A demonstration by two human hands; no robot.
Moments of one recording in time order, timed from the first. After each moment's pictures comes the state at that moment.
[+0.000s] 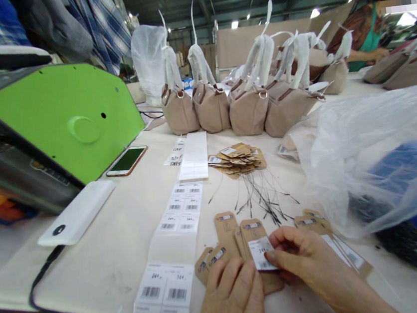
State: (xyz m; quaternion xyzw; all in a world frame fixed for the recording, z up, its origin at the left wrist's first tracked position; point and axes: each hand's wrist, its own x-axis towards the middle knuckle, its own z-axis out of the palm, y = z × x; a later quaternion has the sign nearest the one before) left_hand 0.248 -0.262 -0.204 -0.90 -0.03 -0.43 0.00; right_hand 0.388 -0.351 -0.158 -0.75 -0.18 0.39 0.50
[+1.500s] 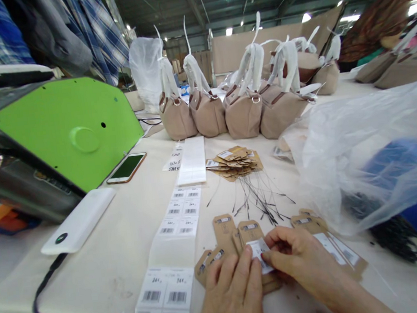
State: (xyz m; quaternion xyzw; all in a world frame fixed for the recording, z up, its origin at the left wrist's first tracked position) left_hand 0.252 -0.263 -0.195 -0.92 -0.07 -0.37 0.03; right_hand 0.391 -0.349 -0.157 -0.80 -0.27 0.34 0.41
